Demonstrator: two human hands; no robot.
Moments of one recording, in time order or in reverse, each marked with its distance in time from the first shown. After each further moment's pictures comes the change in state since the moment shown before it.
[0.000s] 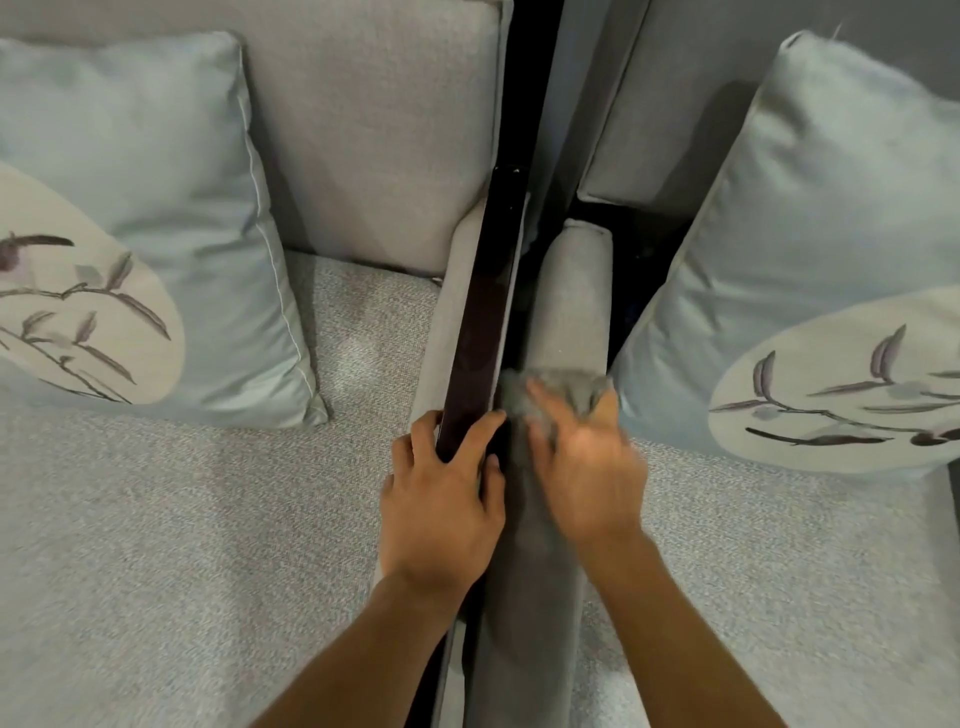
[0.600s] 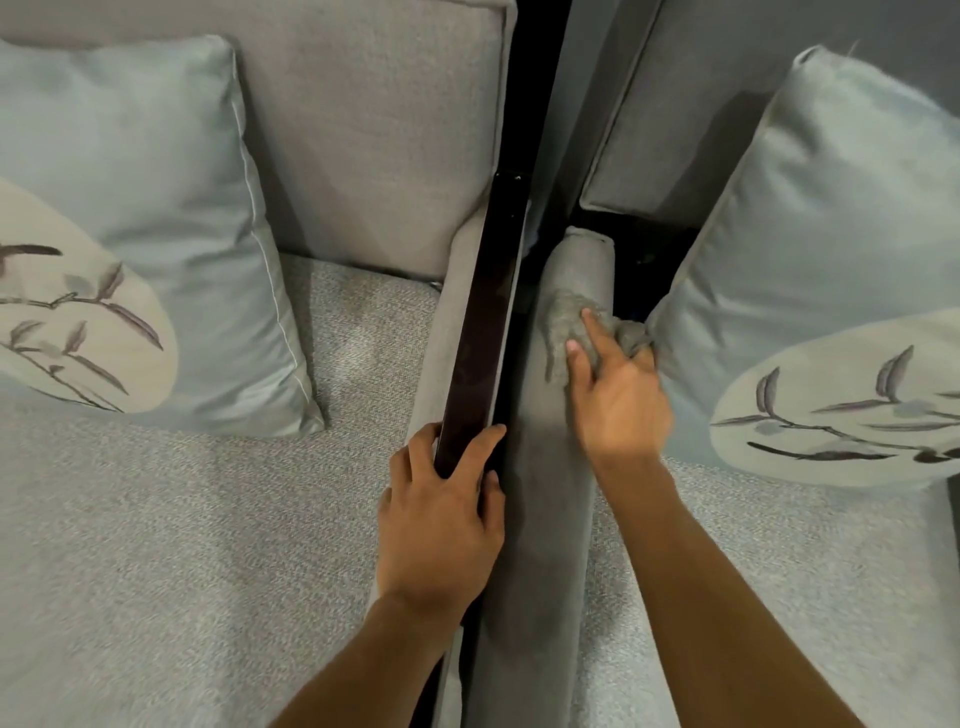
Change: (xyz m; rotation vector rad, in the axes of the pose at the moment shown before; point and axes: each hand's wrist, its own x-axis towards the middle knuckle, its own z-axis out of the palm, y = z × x) left_hand 0.001 0.001 -0.001 0.005 -0.010 0.008; right_hand 0.072 0.015 -0.009 0.145 0.066 0.247
